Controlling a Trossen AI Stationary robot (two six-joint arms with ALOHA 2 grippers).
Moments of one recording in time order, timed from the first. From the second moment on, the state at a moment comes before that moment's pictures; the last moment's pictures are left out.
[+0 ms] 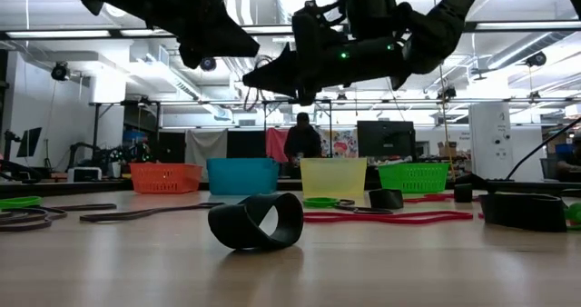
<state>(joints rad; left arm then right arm) -0.06 1.21 0.69 0.19 -0.36 -0.20 -0.08 1.87 0.93 0.81 -0.09 -0.03</state>
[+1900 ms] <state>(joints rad) 0.32 1.12 0.69 -0.08 -0.08 0.05 -0.74 1.76 1.23 -0.73 0.24 0.21</state>
